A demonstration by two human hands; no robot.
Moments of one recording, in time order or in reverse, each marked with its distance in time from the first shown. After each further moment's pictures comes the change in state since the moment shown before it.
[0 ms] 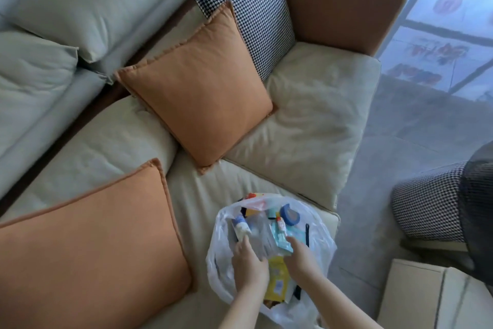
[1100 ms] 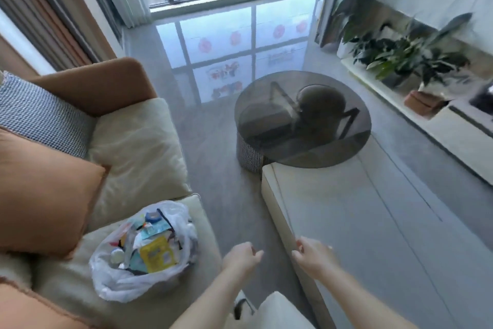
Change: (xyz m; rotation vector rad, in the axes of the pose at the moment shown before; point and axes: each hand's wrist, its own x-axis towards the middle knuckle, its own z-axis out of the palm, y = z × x) left_hand -0.321 -0.019 0.095 0.981 -0.521 0.815; right_hand -0.338 0.313 0.034 0.137 0.538 0.356
